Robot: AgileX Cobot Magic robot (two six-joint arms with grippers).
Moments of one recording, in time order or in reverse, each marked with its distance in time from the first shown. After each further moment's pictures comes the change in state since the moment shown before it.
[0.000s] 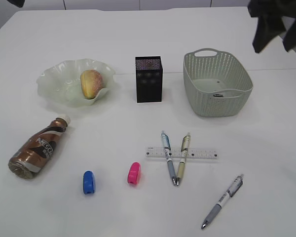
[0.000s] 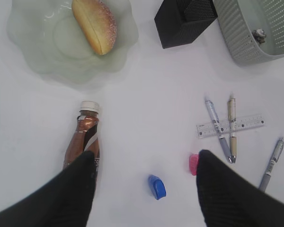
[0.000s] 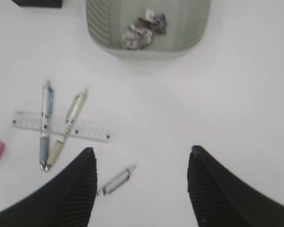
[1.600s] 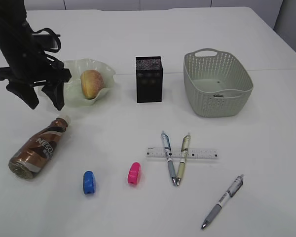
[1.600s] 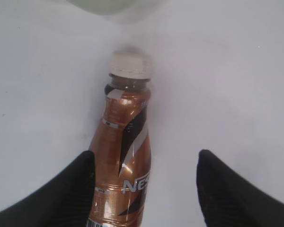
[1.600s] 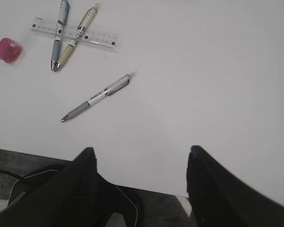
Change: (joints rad) left arm 0.000 0.521 0.000 0.129 -0.025 0.016; right arm 0.002 -0.870 0.717 0.024 0.018 -0.095
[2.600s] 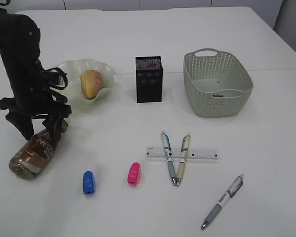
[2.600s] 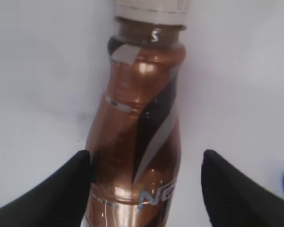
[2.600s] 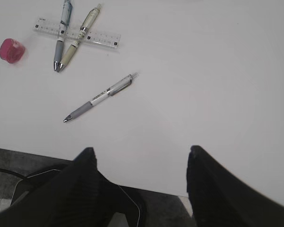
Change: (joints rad) left arm -0.011 0.082 0.116 0.064 -0.012 0.000; right arm 0.000 0.000 0.000 0.008 0.000 0.002
